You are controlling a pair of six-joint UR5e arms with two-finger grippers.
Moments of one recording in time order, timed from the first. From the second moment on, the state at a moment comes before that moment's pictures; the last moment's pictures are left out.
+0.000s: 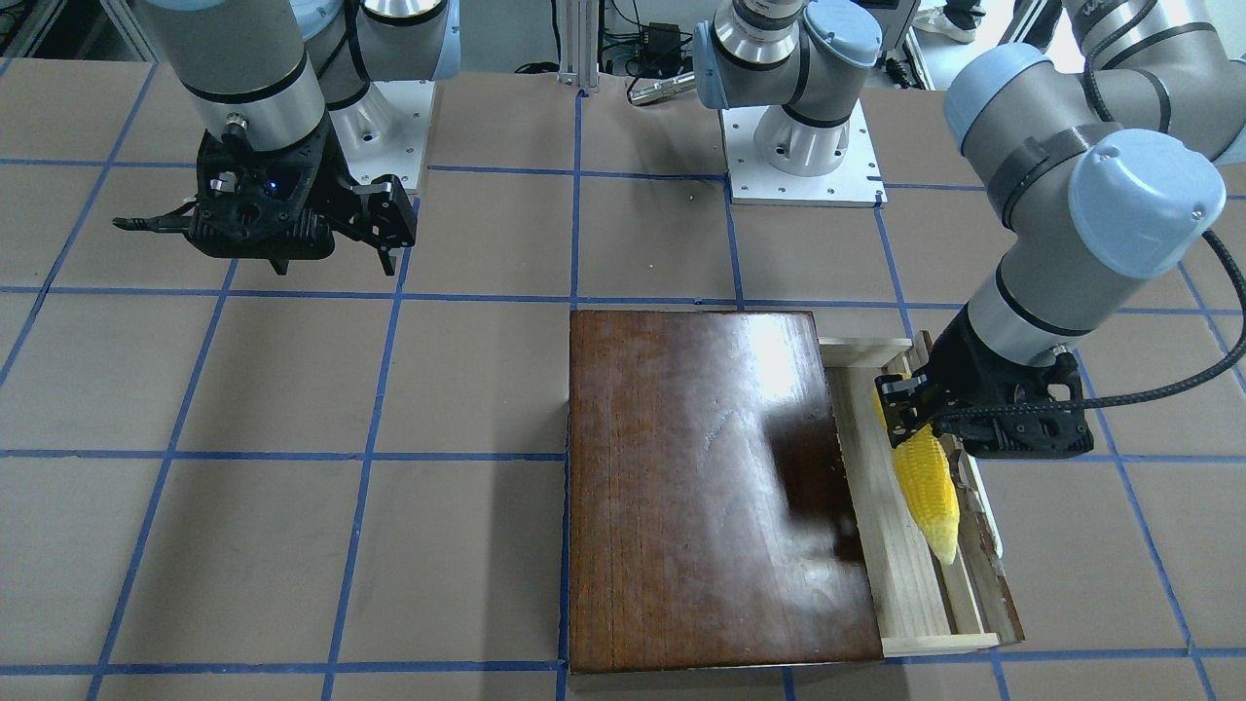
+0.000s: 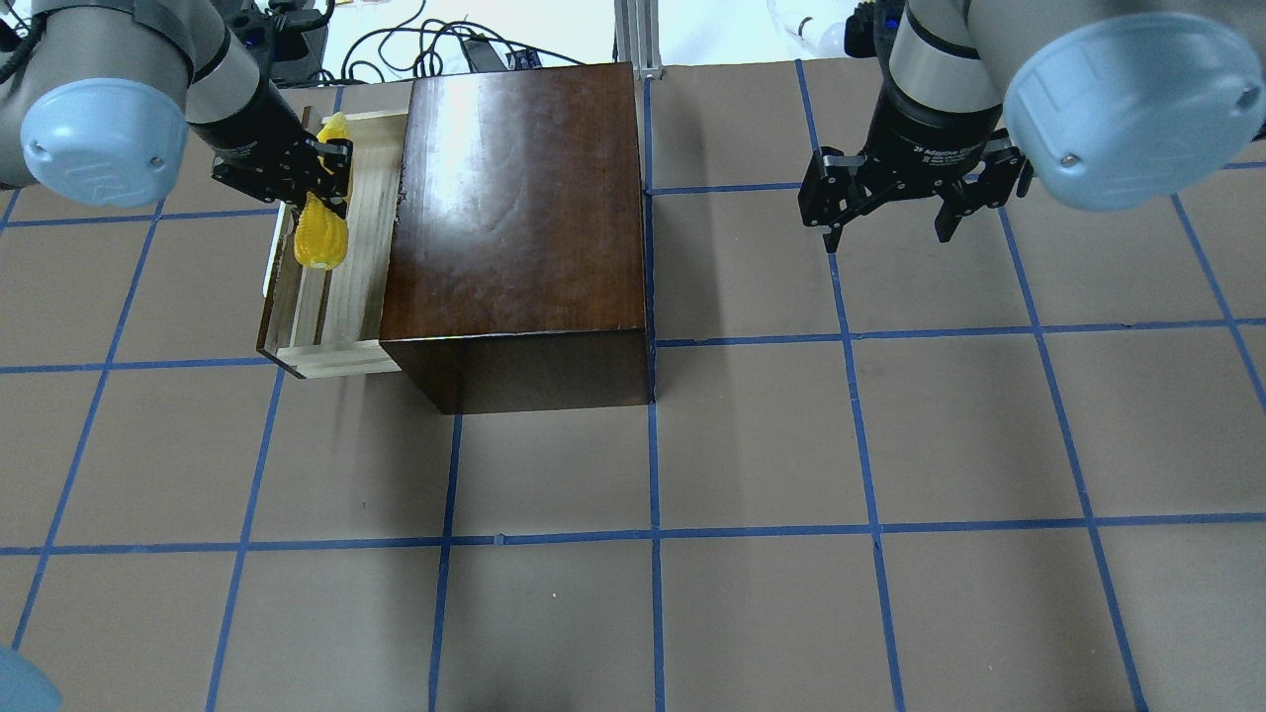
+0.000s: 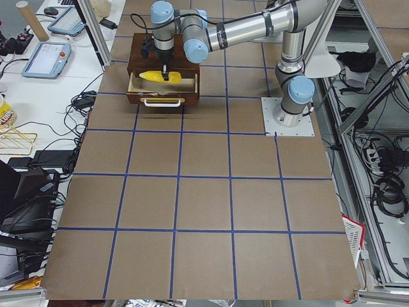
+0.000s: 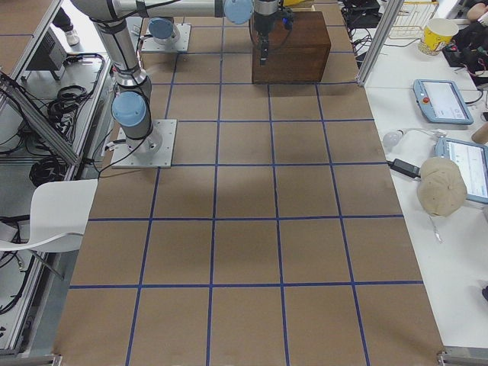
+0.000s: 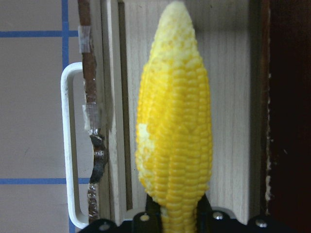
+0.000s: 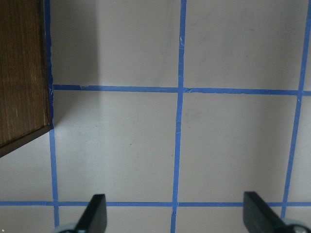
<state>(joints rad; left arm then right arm) -1.42 -1.82 -1.57 -1.26 1.53 0.13 1.66 -1.53 1.57 -1.60 -1.60 0.06</state>
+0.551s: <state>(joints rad) -1.42 -1.84 -1.58 -1.25 1.53 0.12 1.66 -1.53 1.57 -1.60 -1.60 0.06</state>
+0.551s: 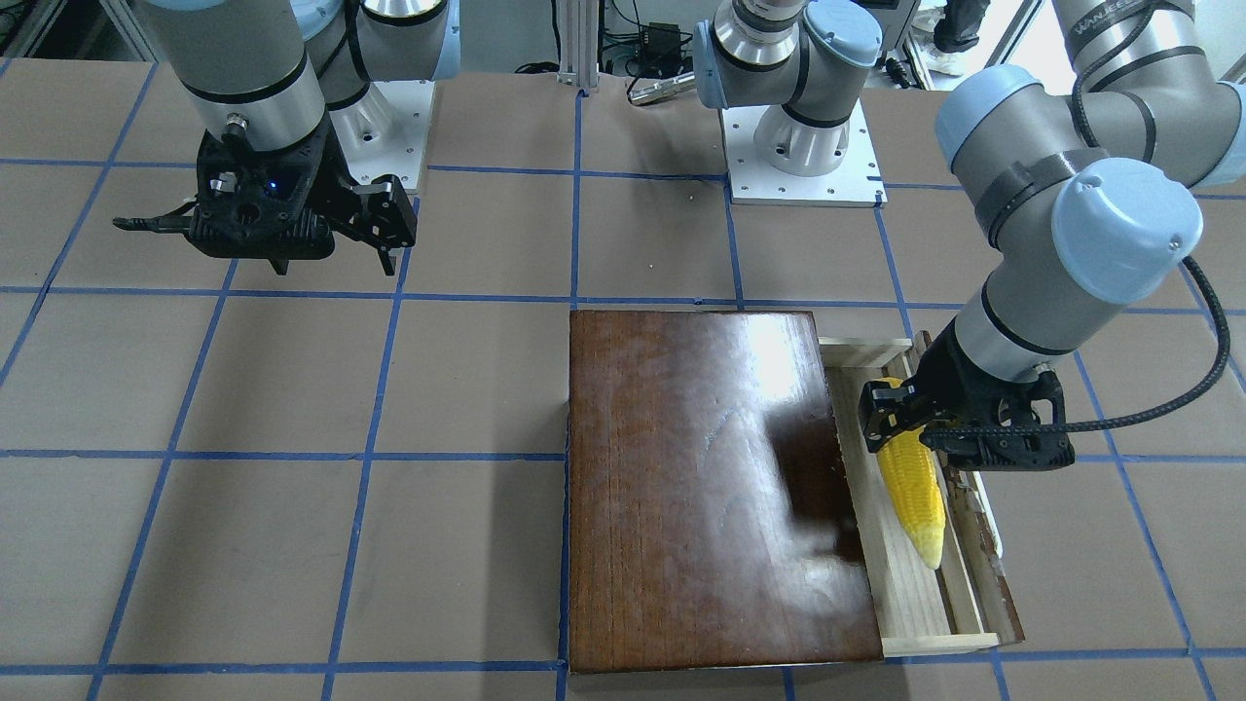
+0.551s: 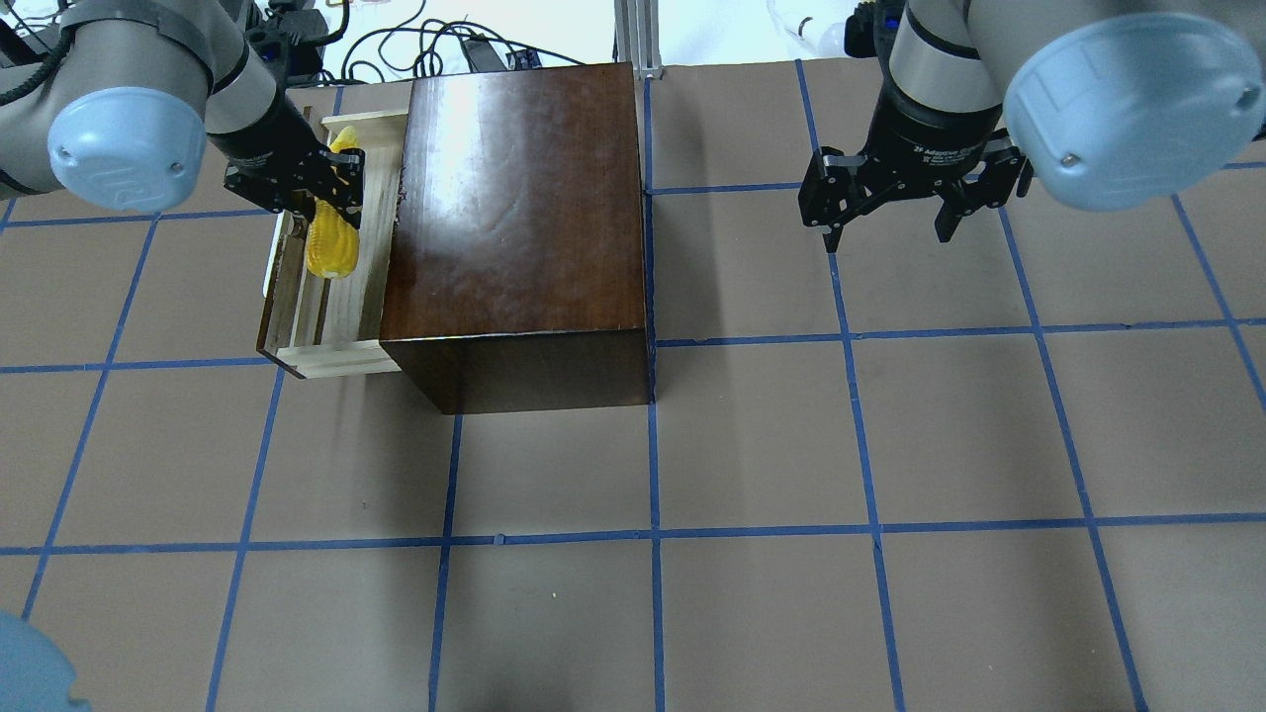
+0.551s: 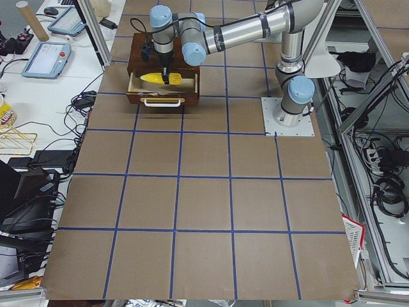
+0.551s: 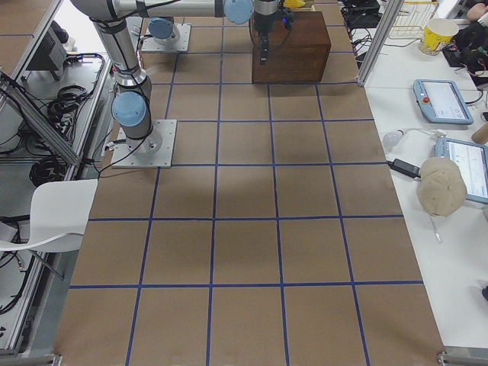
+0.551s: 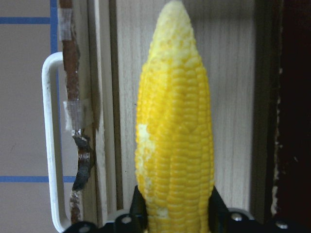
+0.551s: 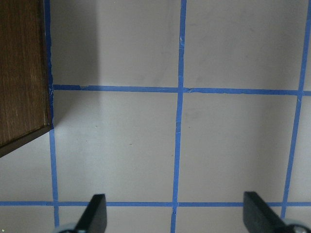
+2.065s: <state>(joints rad) -1.49 -1.65 -1.47 -1.51 1.55 0.08 1.66 -1.53 1.57 -1.60 -1.60 0.06</state>
